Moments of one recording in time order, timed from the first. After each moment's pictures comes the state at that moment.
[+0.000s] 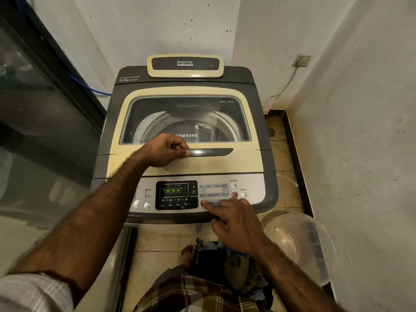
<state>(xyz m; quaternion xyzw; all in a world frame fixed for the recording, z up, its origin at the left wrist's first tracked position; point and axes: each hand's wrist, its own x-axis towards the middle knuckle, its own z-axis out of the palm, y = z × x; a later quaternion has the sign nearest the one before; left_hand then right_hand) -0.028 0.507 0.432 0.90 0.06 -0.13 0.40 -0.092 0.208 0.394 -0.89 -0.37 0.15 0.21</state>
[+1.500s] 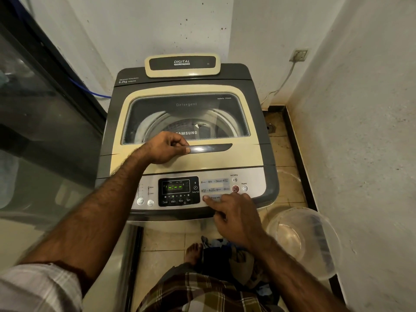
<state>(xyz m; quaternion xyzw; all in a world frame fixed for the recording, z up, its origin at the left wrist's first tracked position) -0.029 0.502 0.437 0.90 0.09 -0.14 0.41 -0.098 0.212 0.383 -0.90 -0.37 0.08 0.22</state>
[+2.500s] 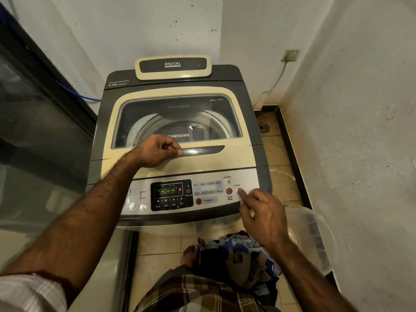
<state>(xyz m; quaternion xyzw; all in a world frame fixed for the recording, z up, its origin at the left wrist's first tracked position) -0.028 0.502 0.439 0.90 0.08 -0.14 0.41 -0.079 0.150 0.374 -0.94 -0.25 -0.06 0.23</state>
